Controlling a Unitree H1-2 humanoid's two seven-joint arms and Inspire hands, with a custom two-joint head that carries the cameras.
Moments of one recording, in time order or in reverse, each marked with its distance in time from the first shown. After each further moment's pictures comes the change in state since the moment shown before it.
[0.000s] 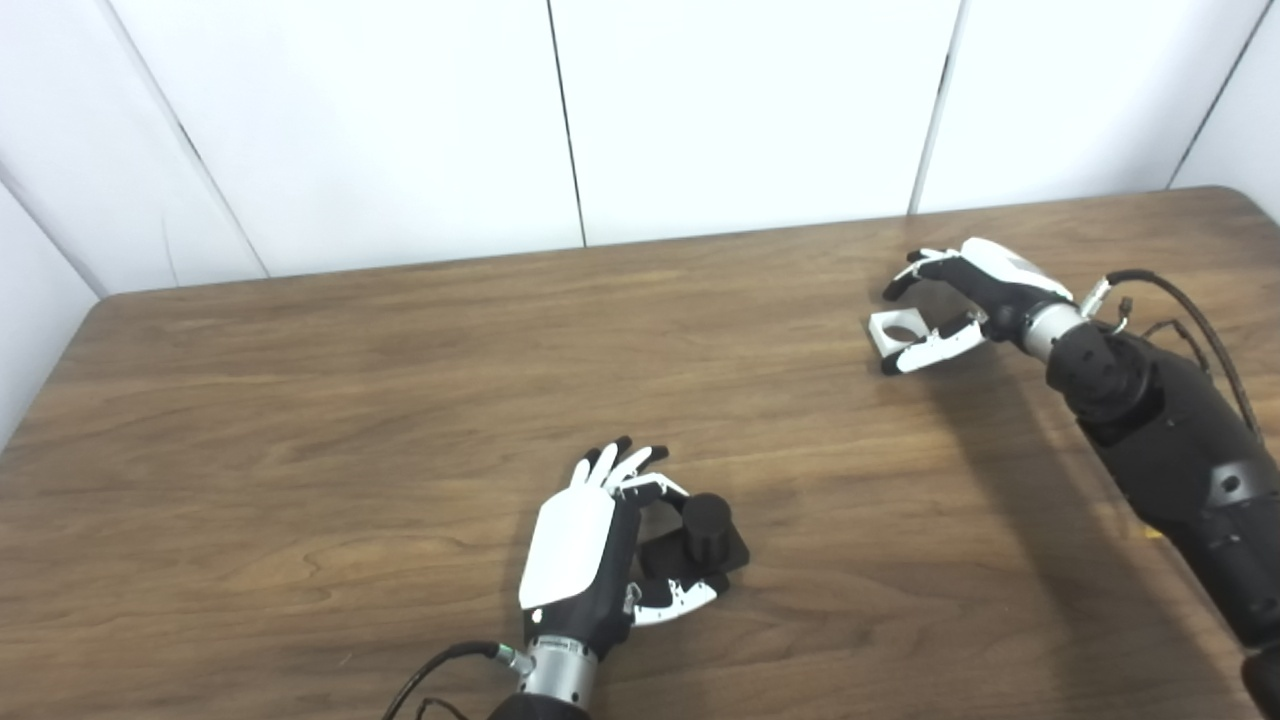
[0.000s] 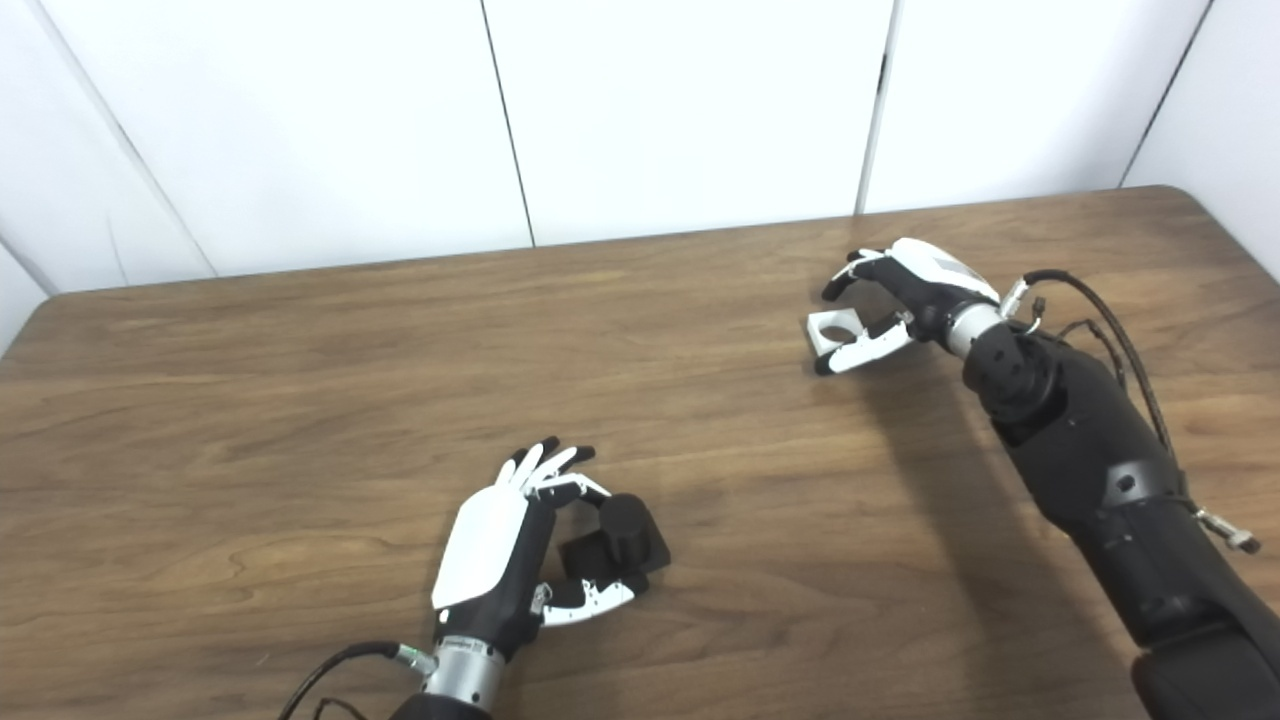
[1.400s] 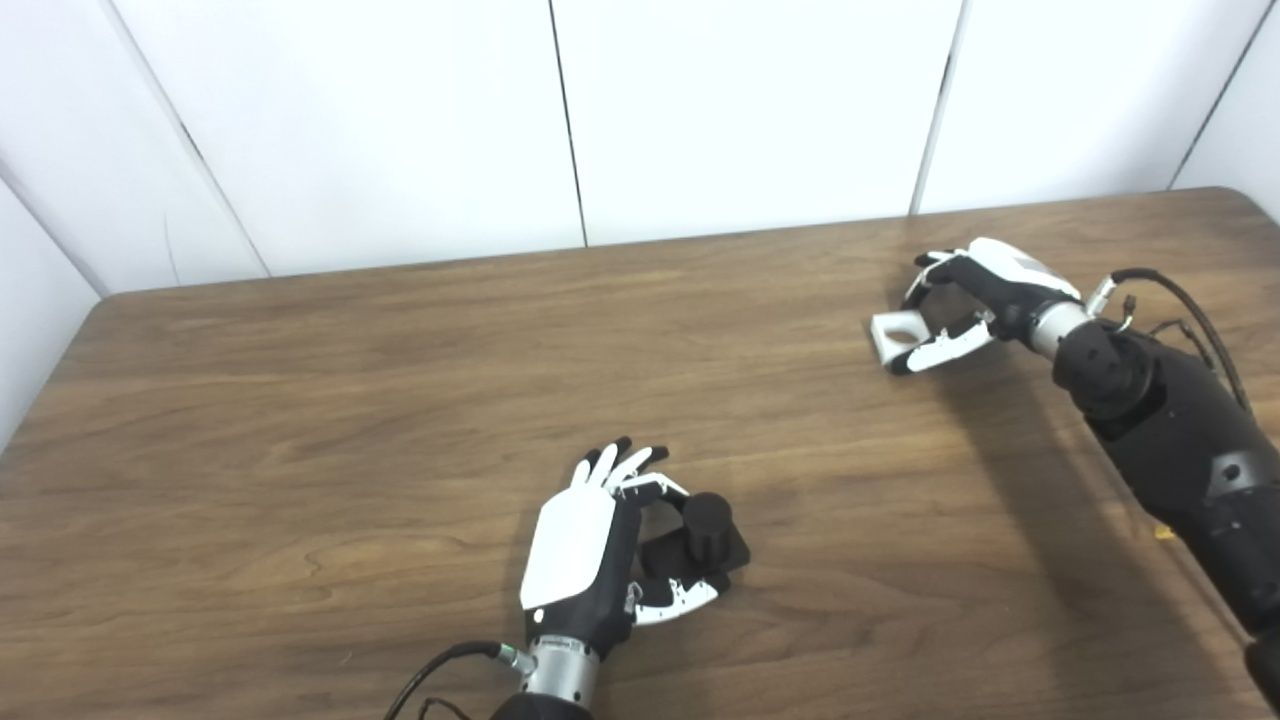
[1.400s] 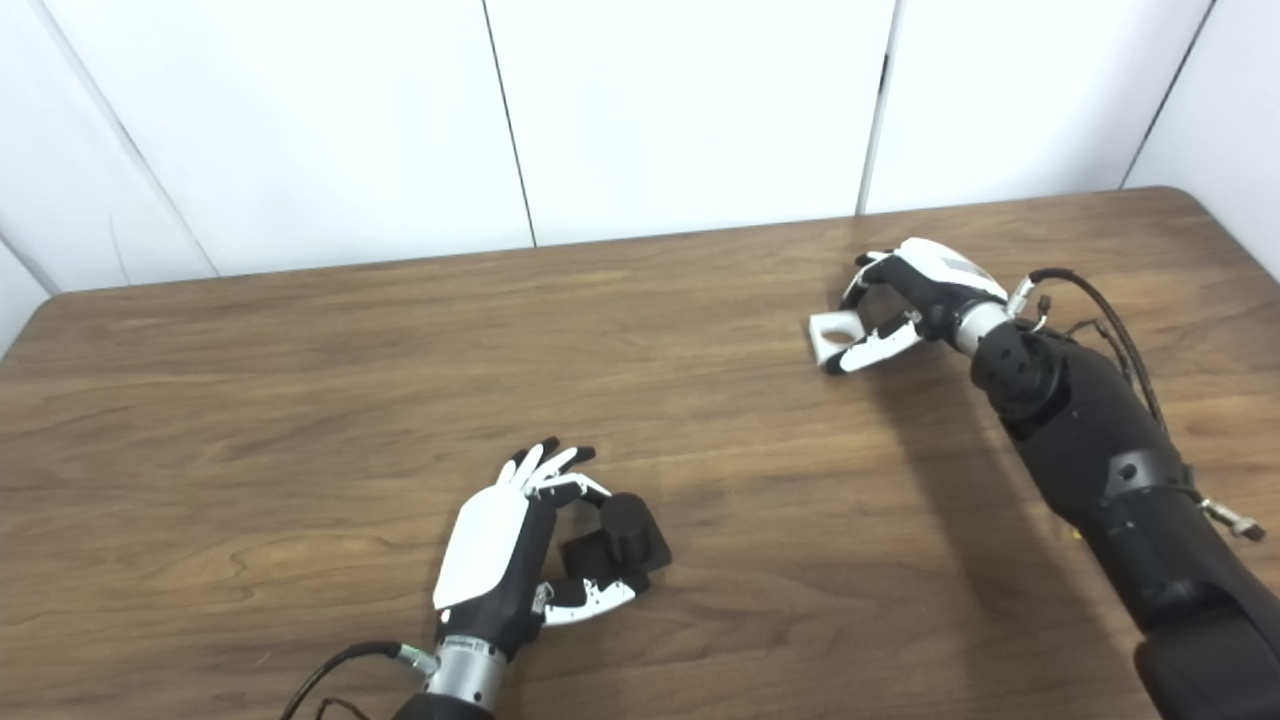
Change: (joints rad) left arm 0.000 -0.008 -0.002 -0.001 0.001 0.000 -0.001; right arm -0.023 -0.009 0.016 0.086 0.006 -0.066 -0.029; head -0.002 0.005
